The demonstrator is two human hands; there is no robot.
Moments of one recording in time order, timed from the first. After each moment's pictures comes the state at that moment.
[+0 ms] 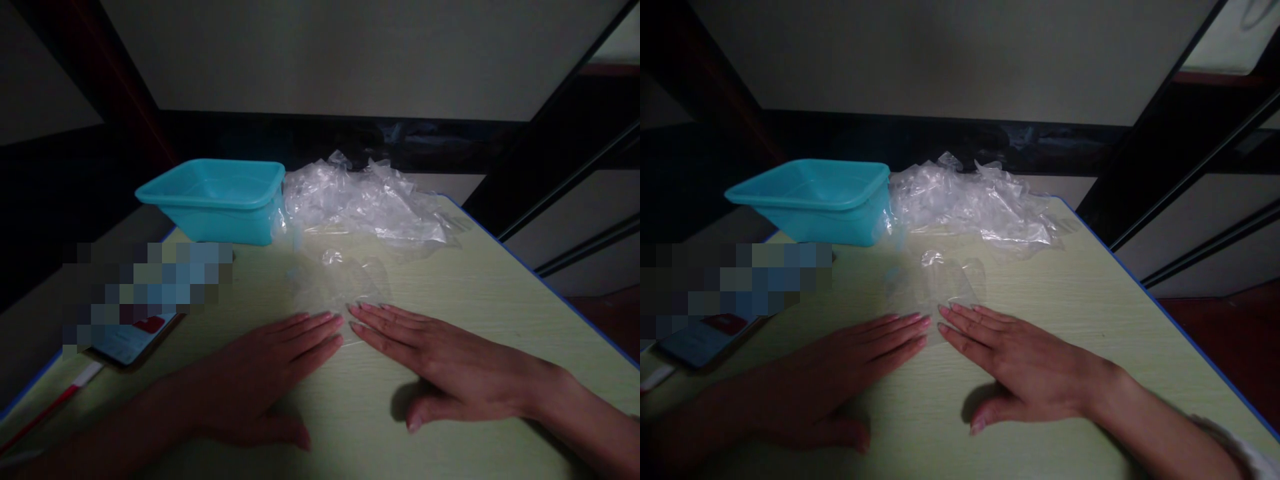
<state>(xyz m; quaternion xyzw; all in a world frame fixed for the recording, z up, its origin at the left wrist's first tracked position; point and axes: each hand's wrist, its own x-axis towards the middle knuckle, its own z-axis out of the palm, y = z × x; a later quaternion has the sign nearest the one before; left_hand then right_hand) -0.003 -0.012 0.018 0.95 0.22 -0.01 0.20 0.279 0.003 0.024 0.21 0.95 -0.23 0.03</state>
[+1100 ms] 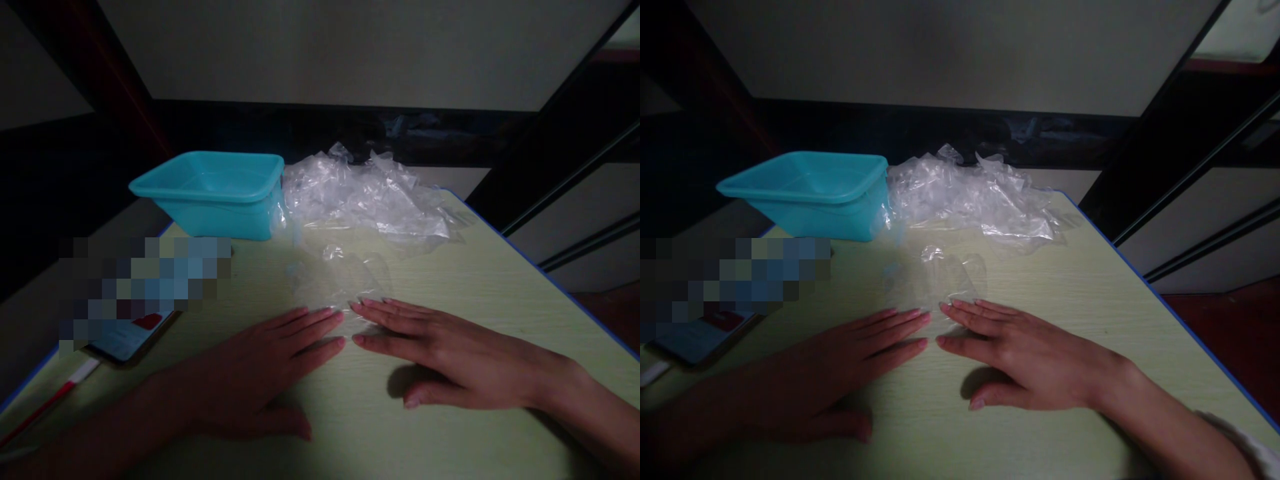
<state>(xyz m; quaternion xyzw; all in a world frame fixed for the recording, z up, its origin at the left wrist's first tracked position) -0.004 -0.012 0.014 0.95 0.23 0.00 0.21 0.278 0.006 0.032 0.20 0.96 -0.21 0.01</state>
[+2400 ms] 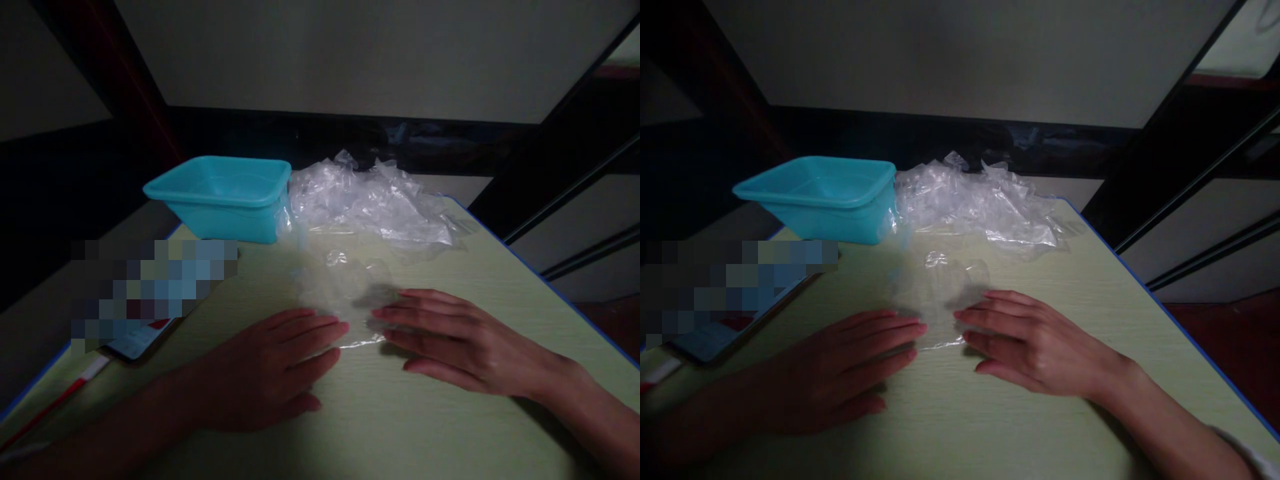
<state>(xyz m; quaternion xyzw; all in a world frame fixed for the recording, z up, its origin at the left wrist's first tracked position) -0.002 -0.016 0.013 0.97 0.18 0.18 -0.02 0.286 0.011 0.029 0.14 0.97 0.01 -0.17</state>
